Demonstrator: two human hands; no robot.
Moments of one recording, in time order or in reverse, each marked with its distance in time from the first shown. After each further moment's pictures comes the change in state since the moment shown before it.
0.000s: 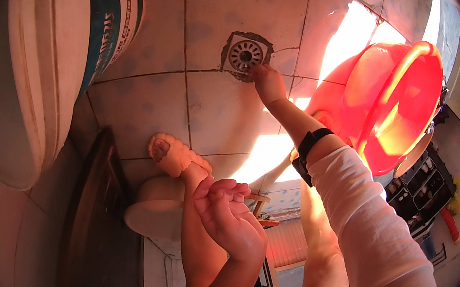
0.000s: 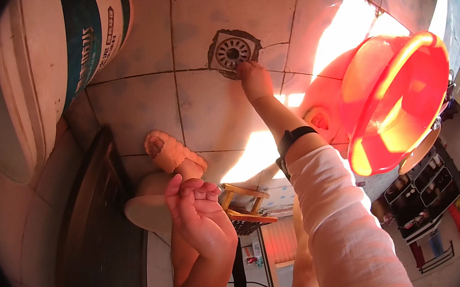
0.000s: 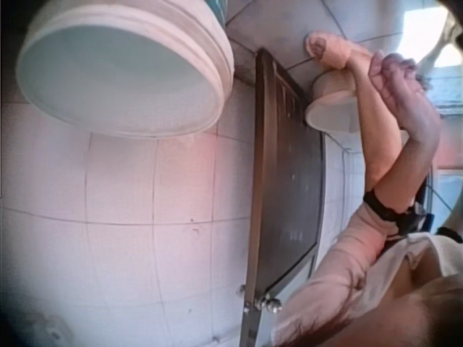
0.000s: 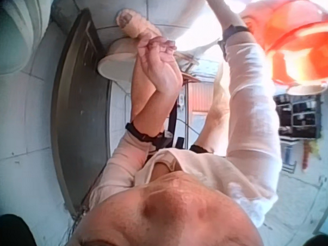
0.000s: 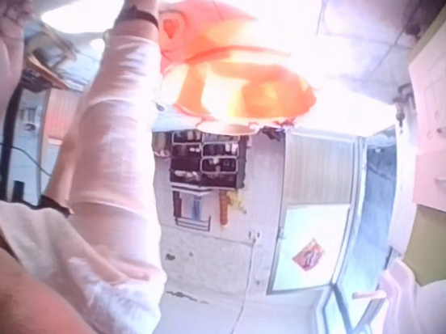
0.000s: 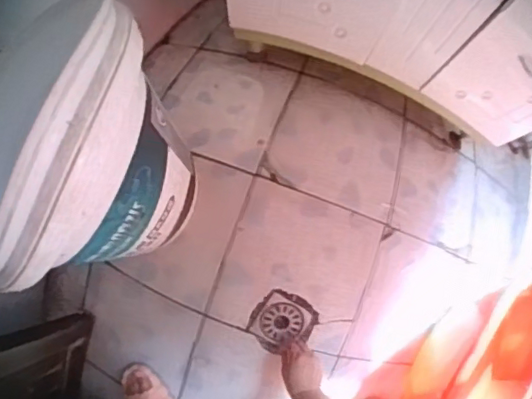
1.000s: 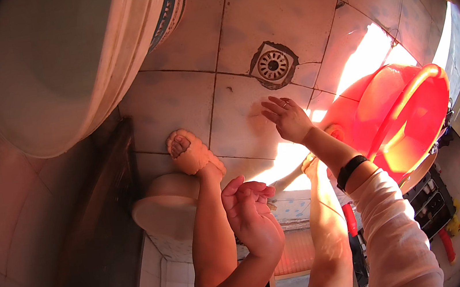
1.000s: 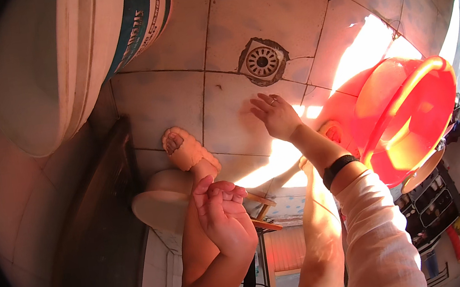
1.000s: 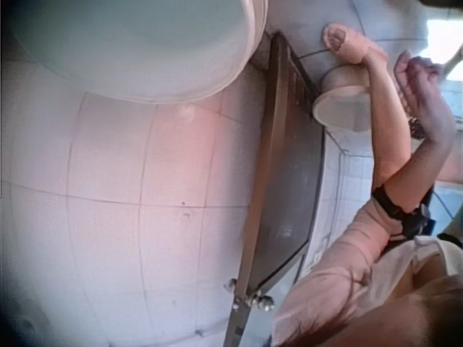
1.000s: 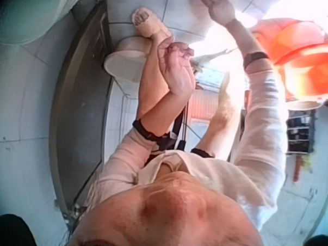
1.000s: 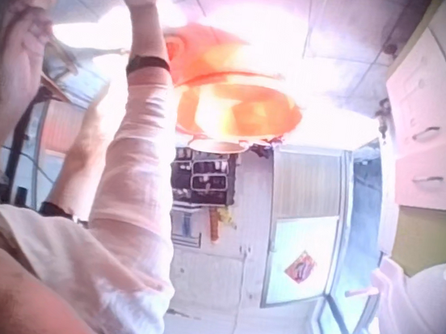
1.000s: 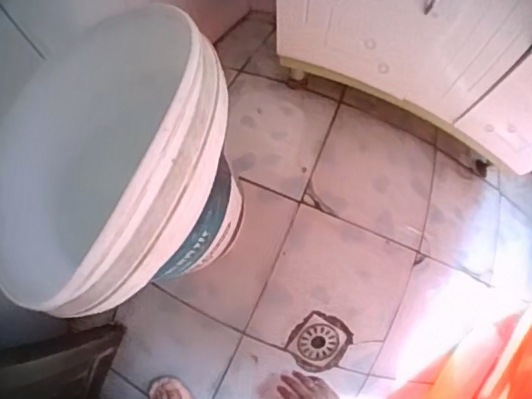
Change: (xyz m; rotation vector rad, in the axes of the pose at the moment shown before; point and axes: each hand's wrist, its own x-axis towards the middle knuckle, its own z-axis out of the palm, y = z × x) left_hand 0.003 0.006 -0.019 -0.041 0.031 -0.039; right_hand -0.034 -0.042 -0.023 -0.341 -0.448 -0.706
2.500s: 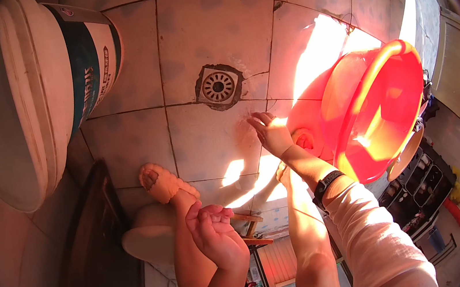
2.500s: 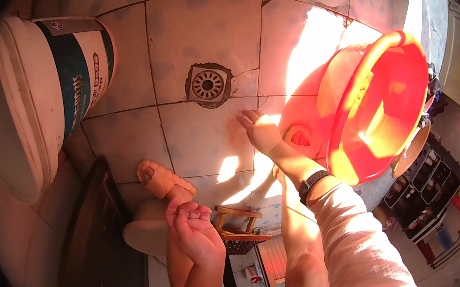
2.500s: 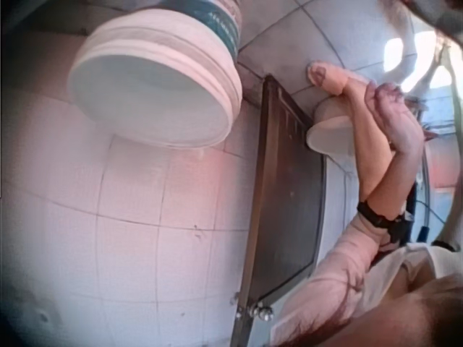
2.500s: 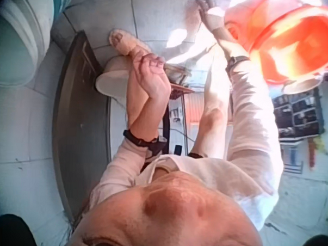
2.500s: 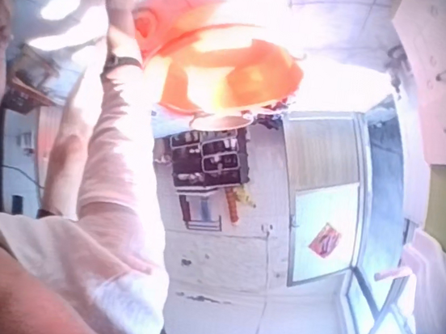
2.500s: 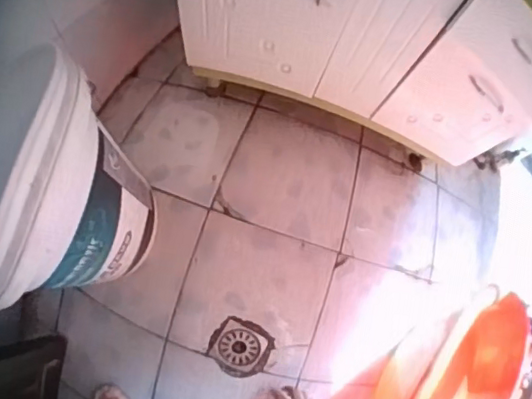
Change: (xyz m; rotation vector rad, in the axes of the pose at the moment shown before) left_hand -0.009 -0.032 0.006 0.110 -0.025 0.007; right_hand -0.087 0.051 0.012 0.231 0.257 0.494
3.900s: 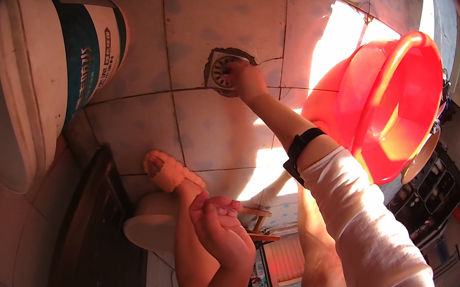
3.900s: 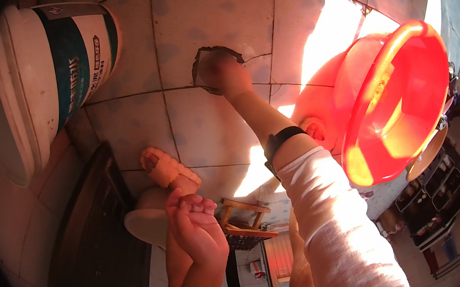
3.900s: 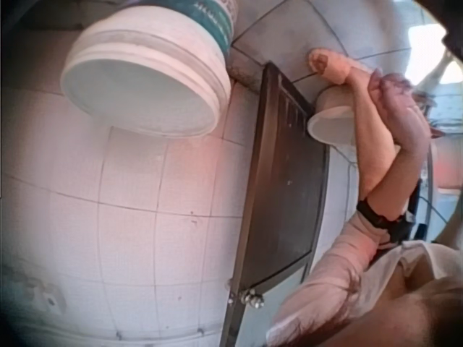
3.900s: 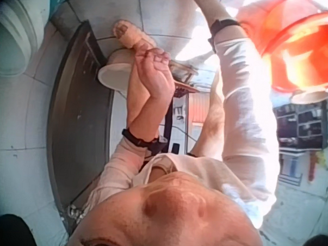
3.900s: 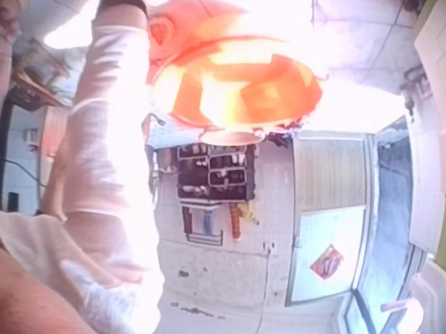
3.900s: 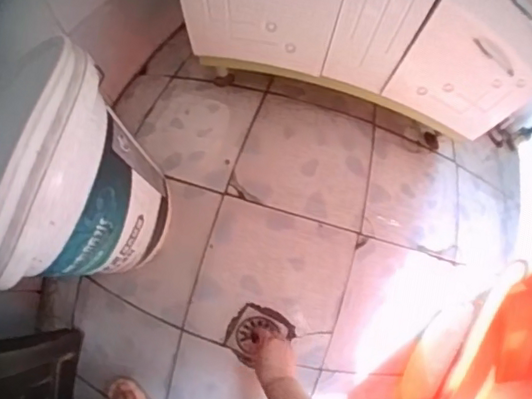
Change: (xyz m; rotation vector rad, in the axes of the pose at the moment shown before) left_hand -0.004 -0.012 0.007 0.056 -0.045 -0.003; right_hand 0.123 -0.032 0.048 0.203 0.136 0.298
